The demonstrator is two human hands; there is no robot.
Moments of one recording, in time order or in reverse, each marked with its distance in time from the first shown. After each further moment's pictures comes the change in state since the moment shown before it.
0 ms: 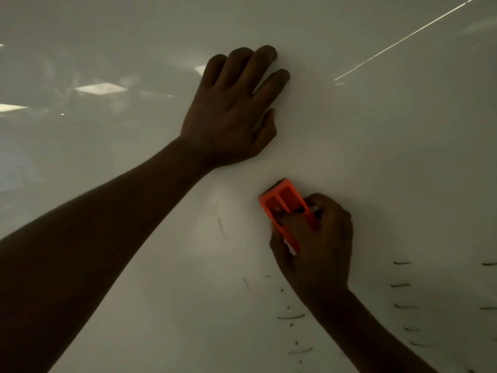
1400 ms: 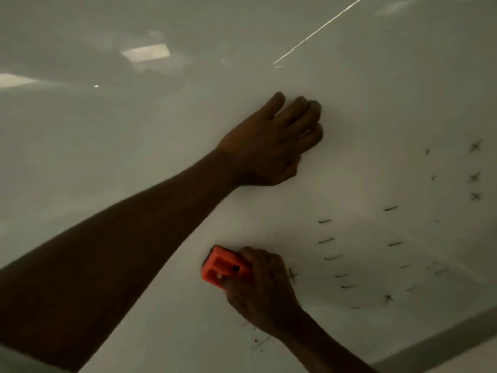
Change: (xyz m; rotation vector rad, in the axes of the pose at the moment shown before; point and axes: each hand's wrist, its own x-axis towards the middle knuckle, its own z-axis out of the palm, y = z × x) left_hand 0.040 0.143 0.026 -0.190 -0.115 0.424; right_hand -0.115 0.031 -0.016 -0.005 -0.256 -0.238
